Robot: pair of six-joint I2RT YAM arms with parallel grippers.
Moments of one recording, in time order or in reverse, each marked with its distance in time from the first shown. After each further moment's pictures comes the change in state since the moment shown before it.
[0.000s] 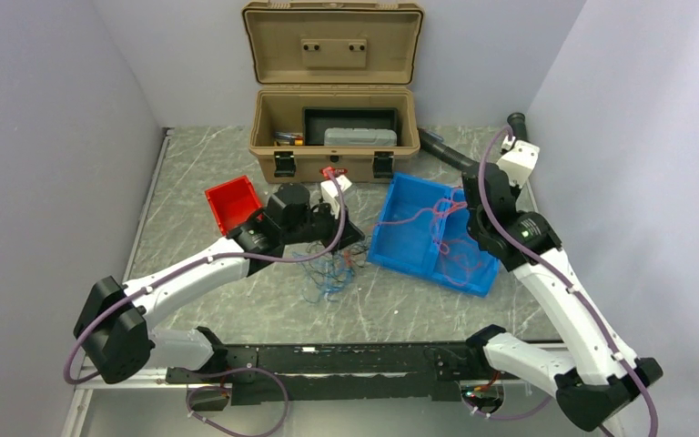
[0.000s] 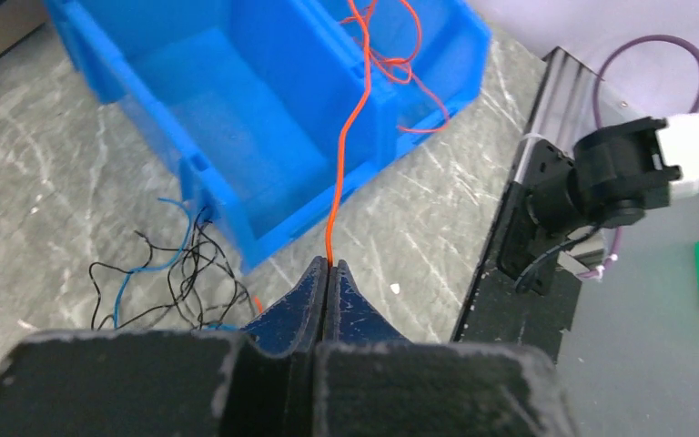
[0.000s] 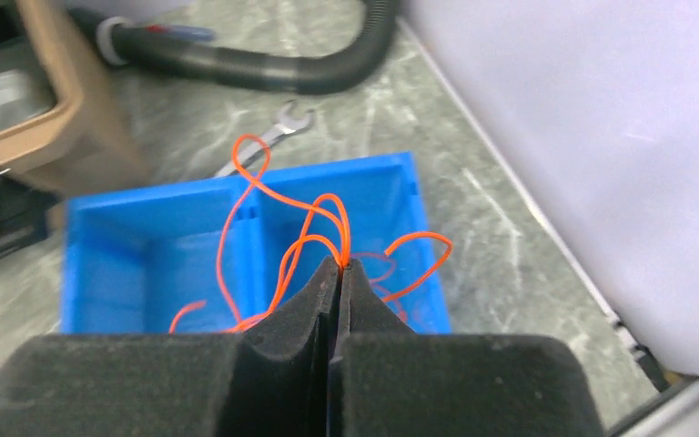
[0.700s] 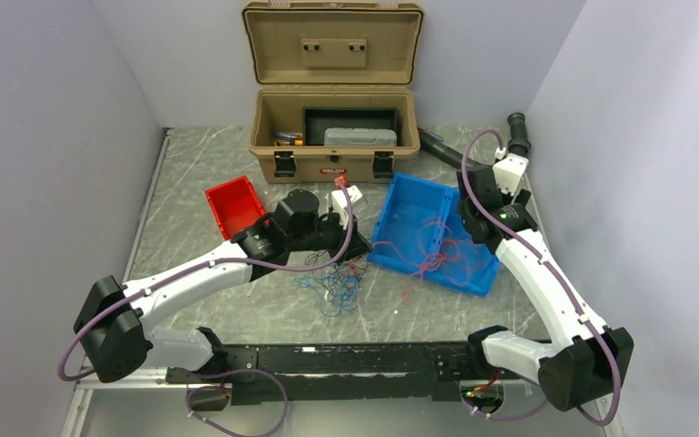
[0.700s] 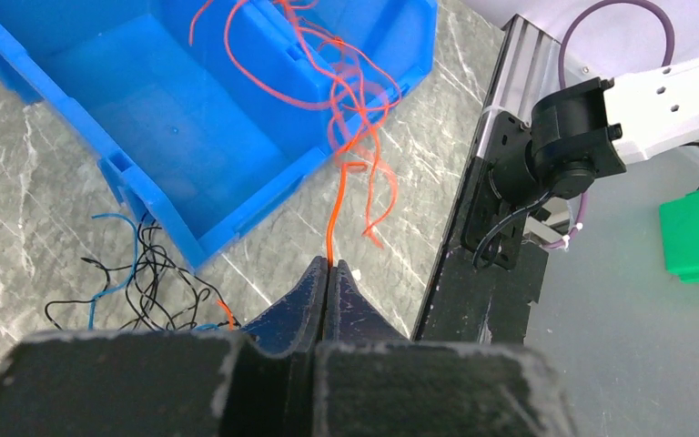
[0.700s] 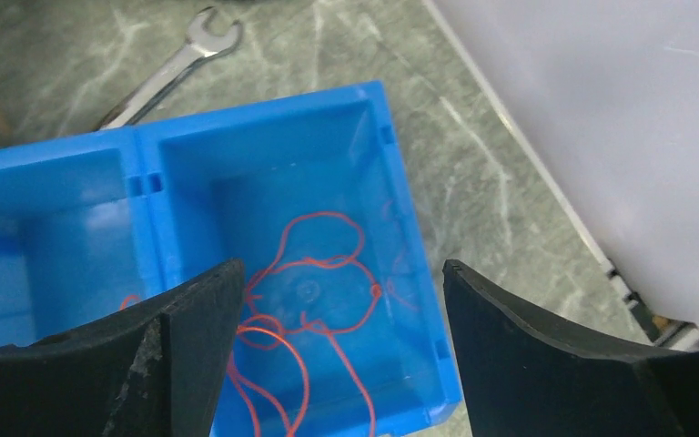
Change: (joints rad) left arm -0.093 -0.007 0.020 -0.031 0.011 -0.001; right arm -0.177 0.143 -0.161 0.049 -0.042 0.034
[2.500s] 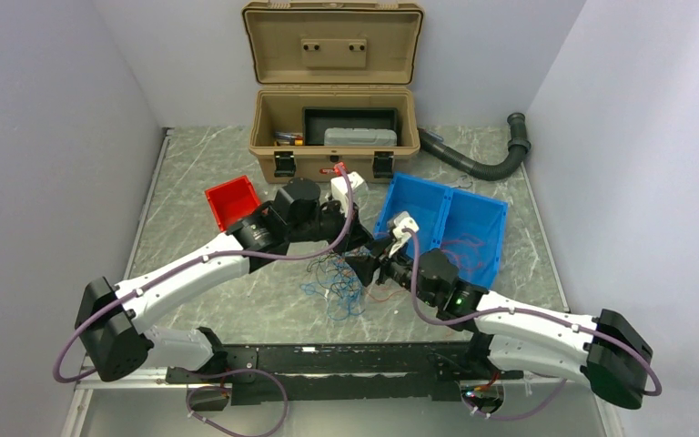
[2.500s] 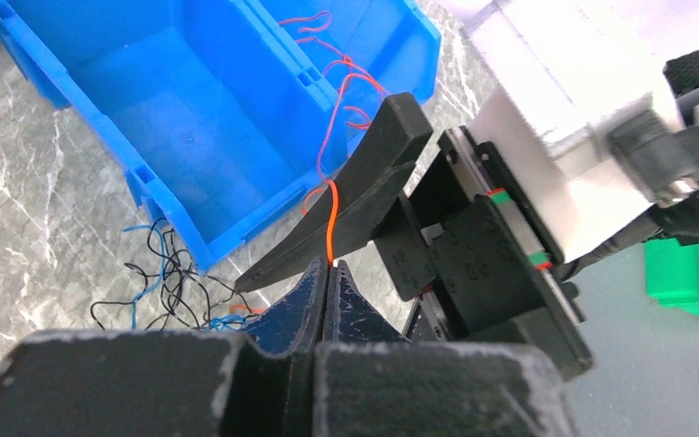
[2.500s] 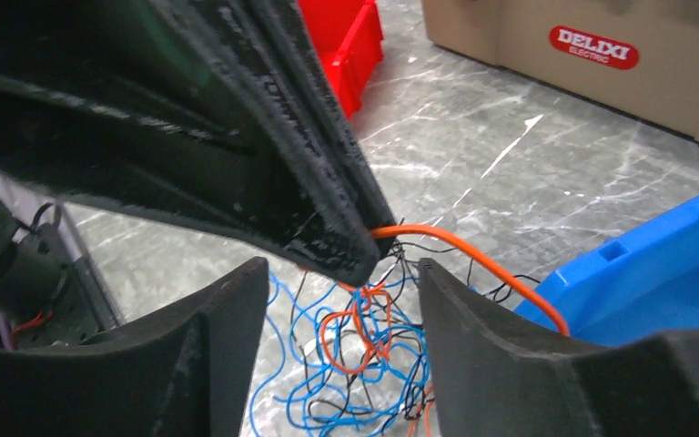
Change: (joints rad) left arm 0.000 0.008 0.131 -0.143 -0.047 -0.032; right arm 0.682 -0.206 -0.645 1.192 -0.671 -0.262
